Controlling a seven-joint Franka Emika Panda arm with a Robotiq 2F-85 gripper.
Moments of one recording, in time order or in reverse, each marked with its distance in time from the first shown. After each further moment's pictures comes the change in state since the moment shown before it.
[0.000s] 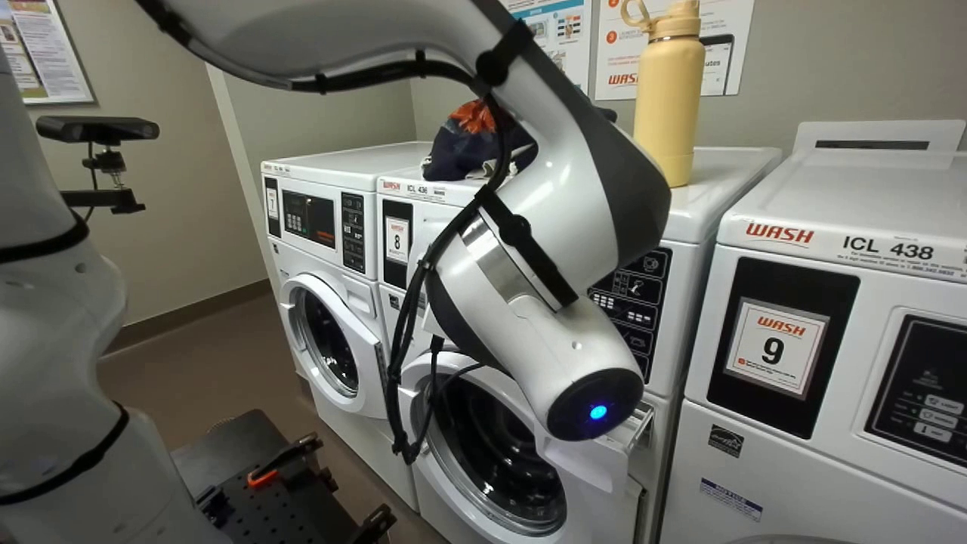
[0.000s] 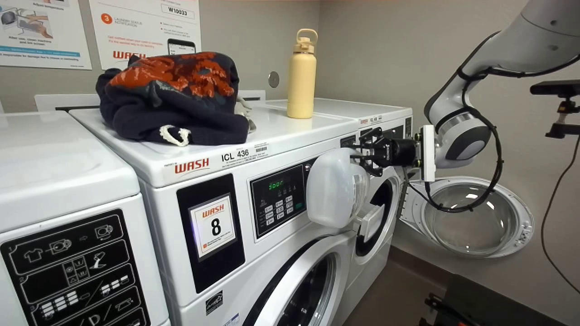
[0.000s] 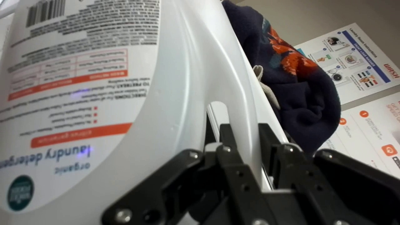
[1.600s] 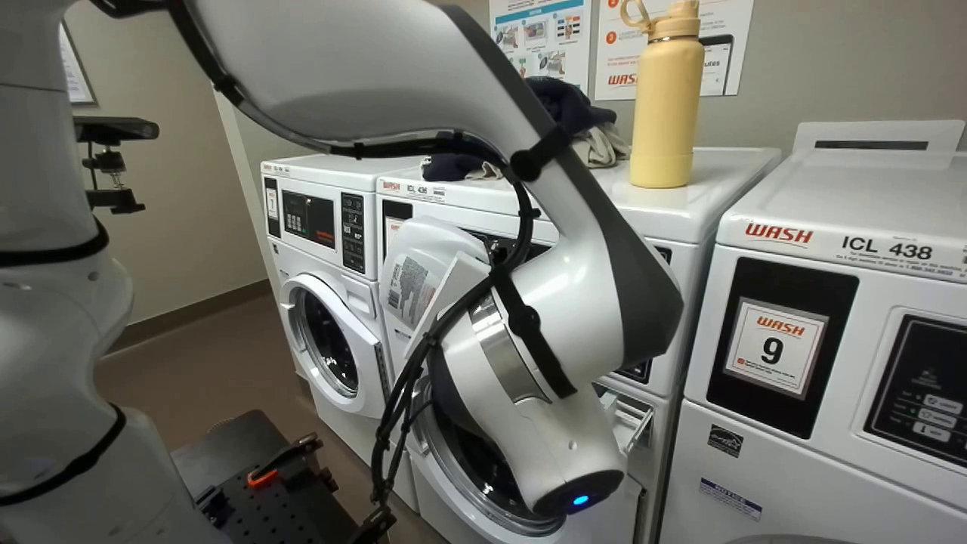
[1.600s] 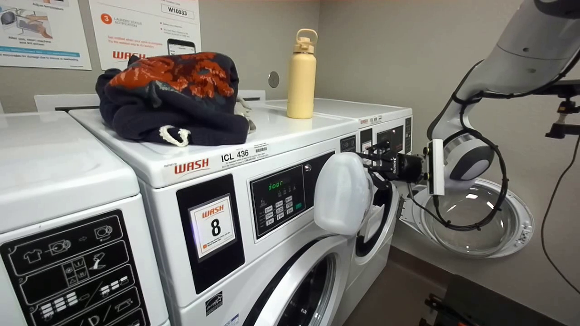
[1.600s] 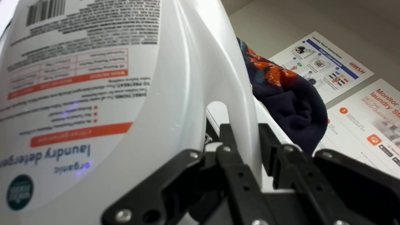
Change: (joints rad) arm -0.054 0.145 -0.008 -0.006 0.000 -0.228 0.003
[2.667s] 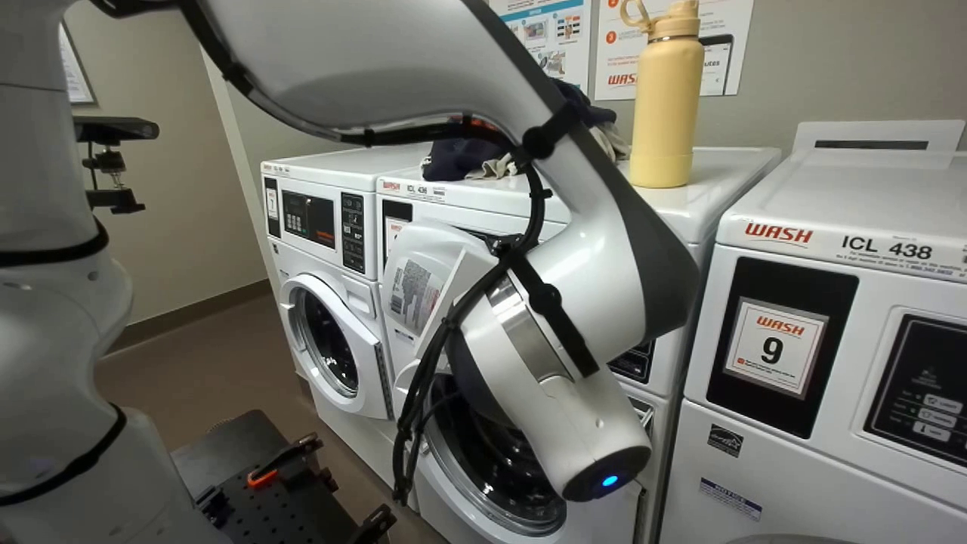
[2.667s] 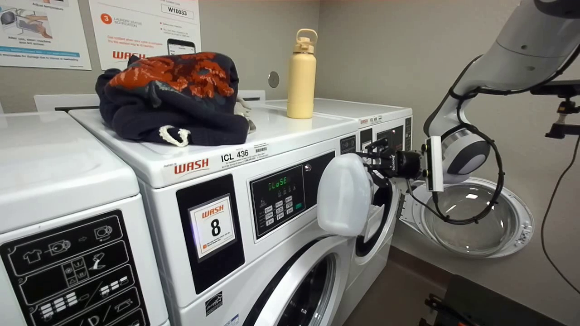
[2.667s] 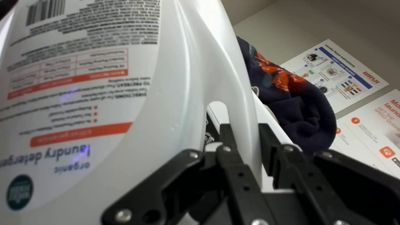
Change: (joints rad) arm 0.006 0.000 0.000 0.045 -0.048 0.014 0.000
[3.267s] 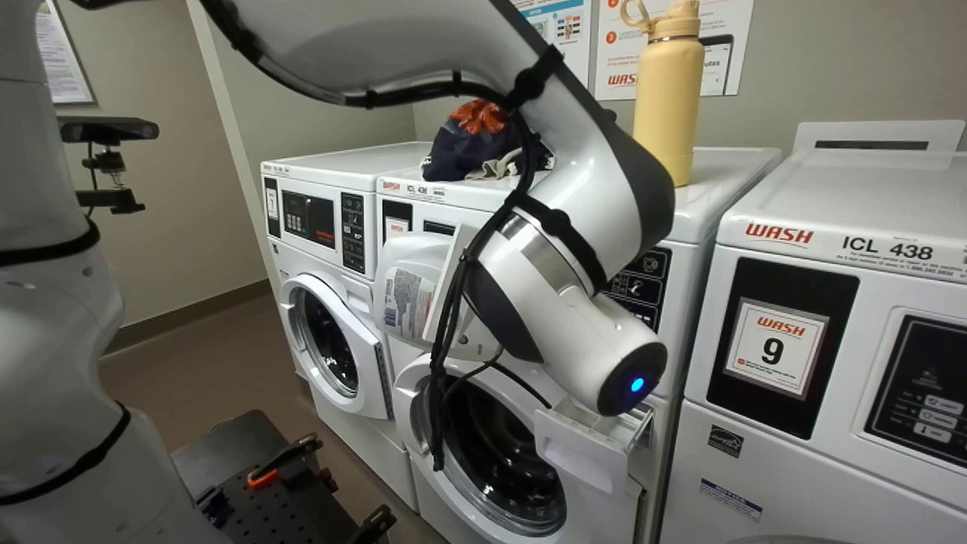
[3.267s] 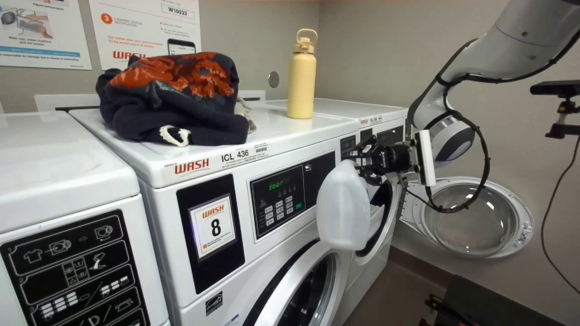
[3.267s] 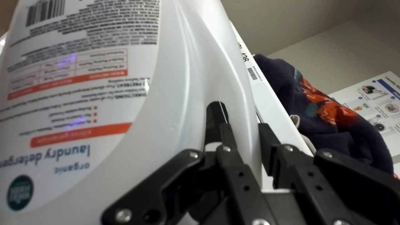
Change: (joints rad) arm 0.079 -0.059 0.018 0.043 -0.117 0.102 0.000
